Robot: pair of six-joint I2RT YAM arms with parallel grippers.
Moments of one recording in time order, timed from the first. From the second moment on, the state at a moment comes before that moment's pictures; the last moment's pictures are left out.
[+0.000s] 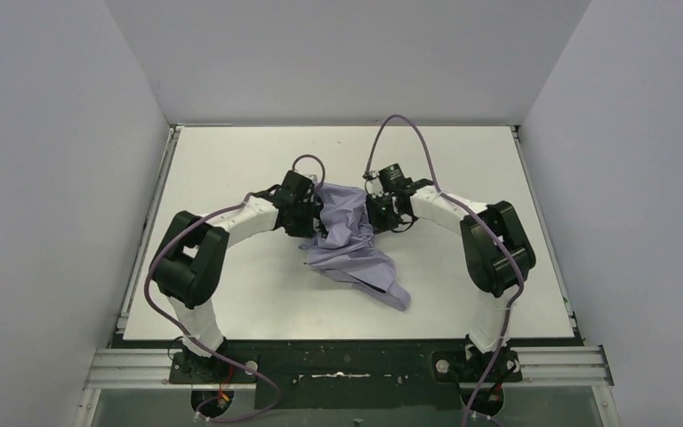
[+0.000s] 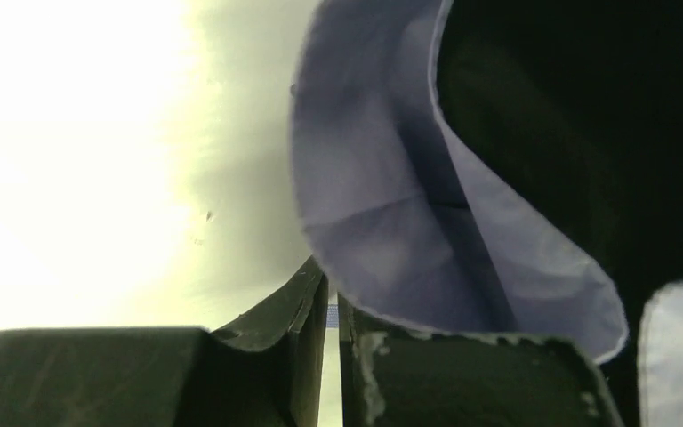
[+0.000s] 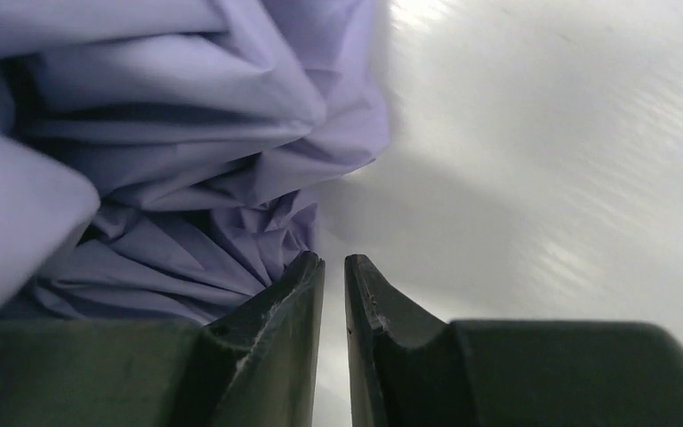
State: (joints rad) left arm -0.52 1.80 1.11 -0.35 0.04 -0.44; right arm 0.49 1.92 1.28 -0.46 -0.23 0.15
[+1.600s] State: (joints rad) left arm -0.46 1.24 0.89 -0.22 0.30 -0.53; right arm 0.66 1.37 0.96 -0.28 -0.18 0.32
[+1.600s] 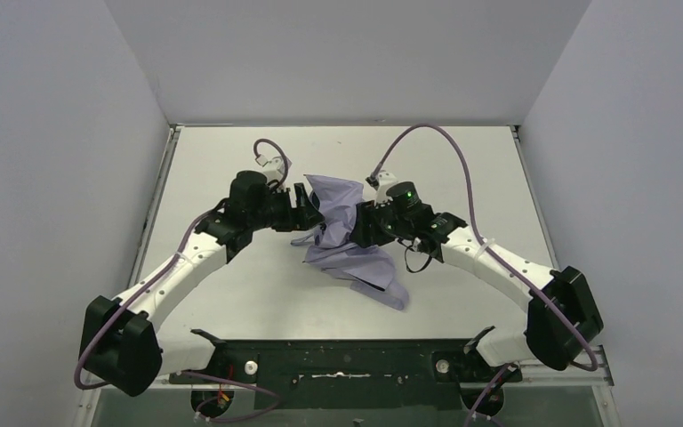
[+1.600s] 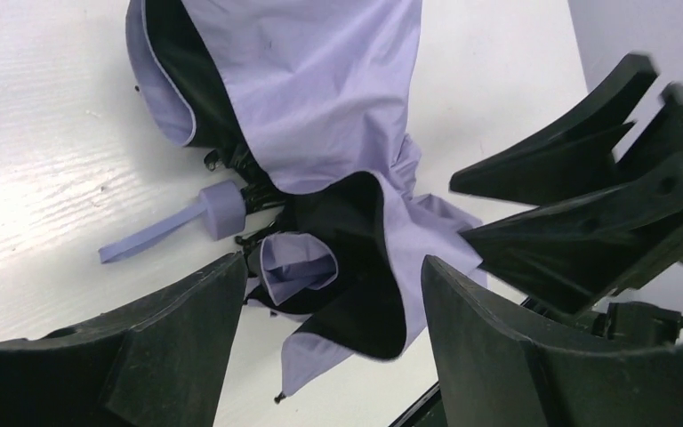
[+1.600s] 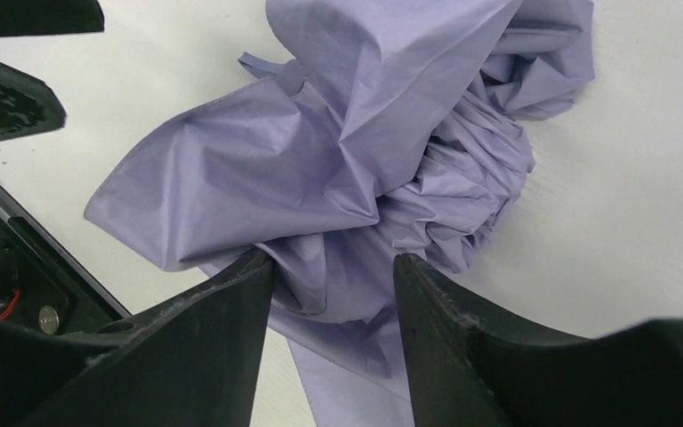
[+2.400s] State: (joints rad) left arm -0.57 1.49 0.95 -0.15 0.24 -0.67; right arm 0.68 1.40 0.65 -0.04 -0.09 0.51
